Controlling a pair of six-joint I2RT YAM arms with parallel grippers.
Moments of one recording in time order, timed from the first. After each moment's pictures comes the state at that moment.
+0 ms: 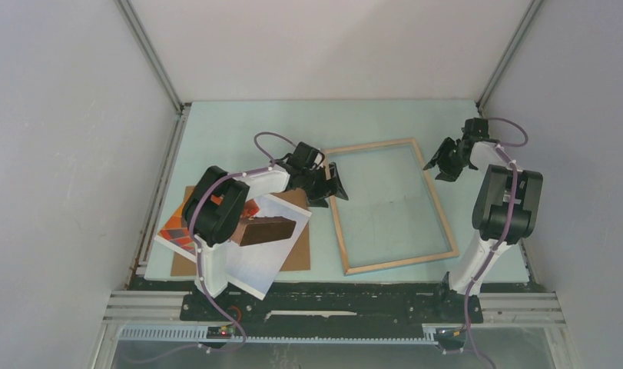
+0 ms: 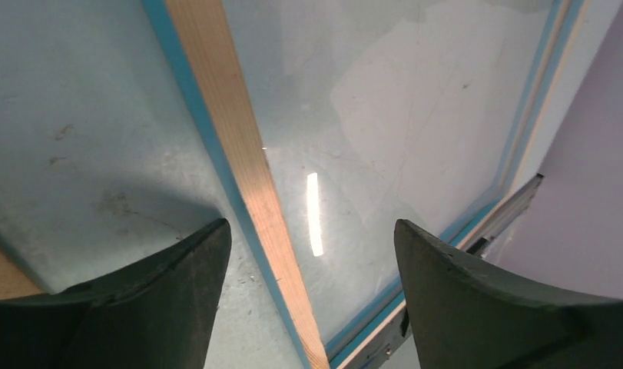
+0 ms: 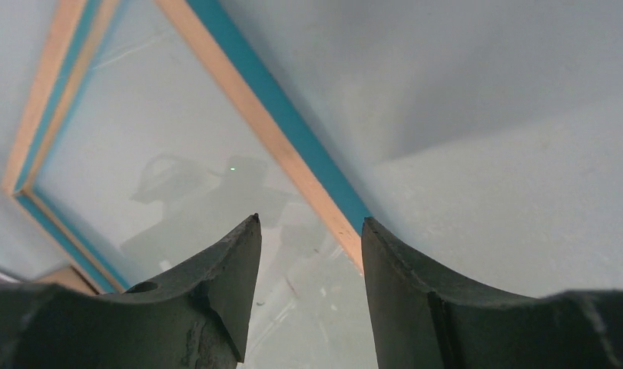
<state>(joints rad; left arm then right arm) -0.59 1.96 1.24 -0.23 0.40 -0.79 -0.23 1.88 1.31 -0.51 -0.30 0.45</state>
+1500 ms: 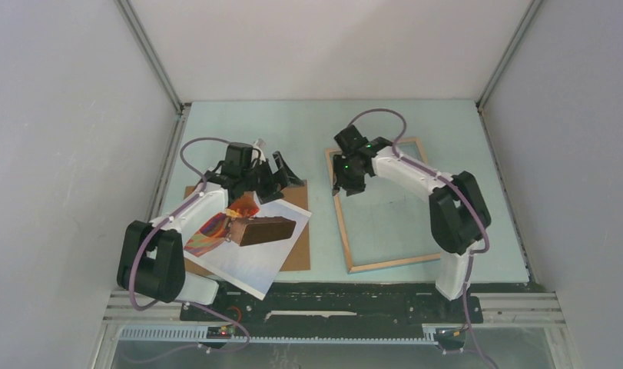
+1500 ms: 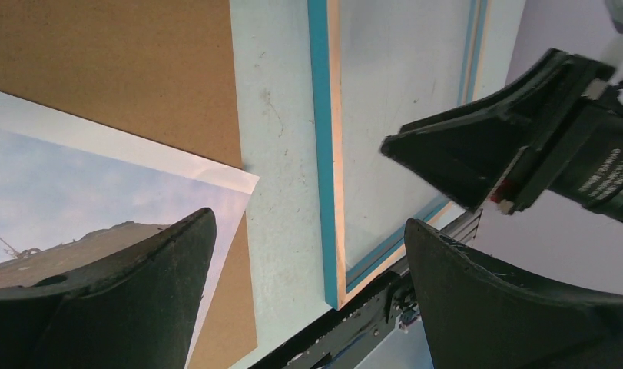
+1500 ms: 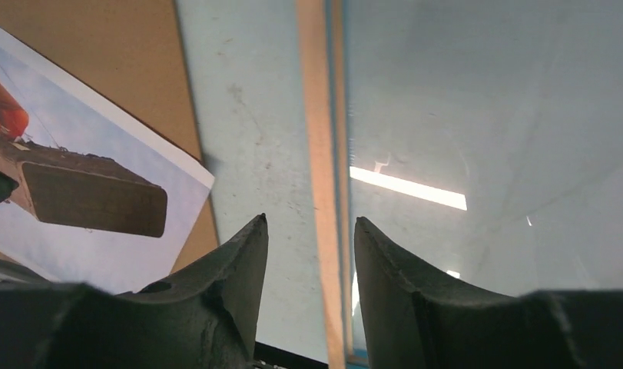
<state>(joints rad) -0.29 1.41 0.88 -0.25 0.47 -0.74 0.57 1.85 1.45 -0.73 -0.07 0.58</state>
